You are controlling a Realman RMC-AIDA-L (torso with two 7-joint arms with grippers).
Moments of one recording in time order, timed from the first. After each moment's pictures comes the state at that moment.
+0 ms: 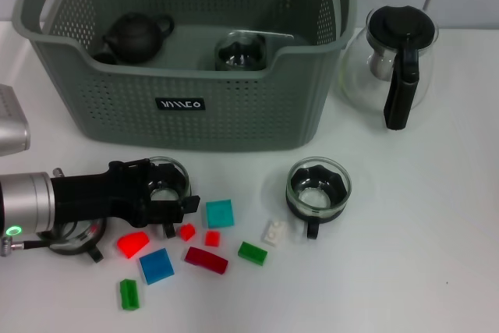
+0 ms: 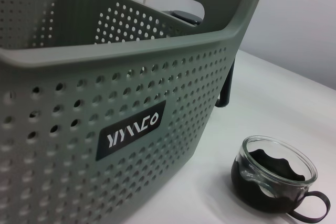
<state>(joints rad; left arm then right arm) -0.44 -2.10 -2.47 -0.63 -1.04 1.43 -1.36 1.14 2.02 -1.03 -1.51 -2.43 -1.82 2.54</state>
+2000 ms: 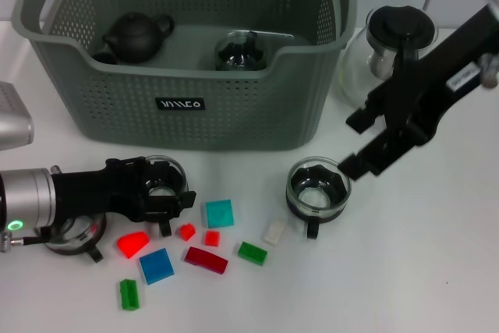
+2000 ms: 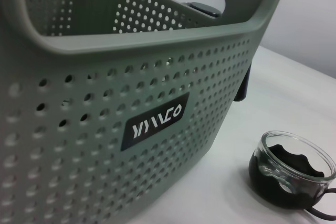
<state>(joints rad) -0.45 -2.09 -2.46 -0.63 -1.03 1.39 -1.39 0.94 1.98 -1.14 -1.25 -2.27 -1.98 2.34</state>
